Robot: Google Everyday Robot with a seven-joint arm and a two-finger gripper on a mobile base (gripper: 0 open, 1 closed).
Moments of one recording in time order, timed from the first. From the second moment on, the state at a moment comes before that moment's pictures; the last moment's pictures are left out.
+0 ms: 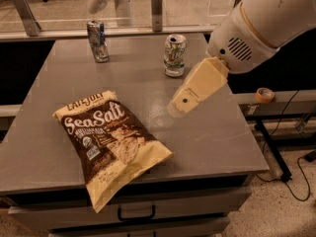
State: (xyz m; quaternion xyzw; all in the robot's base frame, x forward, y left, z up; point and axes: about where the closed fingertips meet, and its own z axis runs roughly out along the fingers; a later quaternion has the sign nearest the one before) arm 0.459 -0.069 0.977 -0.49 0.82 0.14 0.26
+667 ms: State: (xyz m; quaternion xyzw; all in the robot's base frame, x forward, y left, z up) arm 0.454 -0.049 0.973 -0.48 0.82 0.15 0.26
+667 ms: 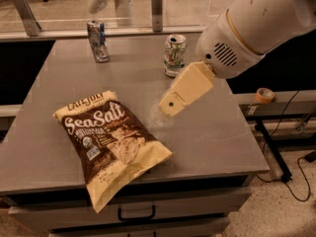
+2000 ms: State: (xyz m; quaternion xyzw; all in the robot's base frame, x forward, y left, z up) arm 0.415 0.080 0.911 -0.56 0.76 0.20 0.26
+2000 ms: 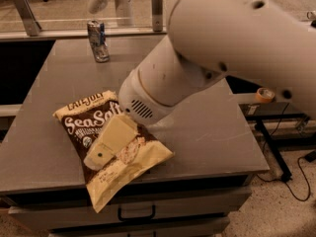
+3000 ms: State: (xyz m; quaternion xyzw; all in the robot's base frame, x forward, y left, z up) arm 0.433 0.094 0.845 -0.62 0.73 0.17 0.25
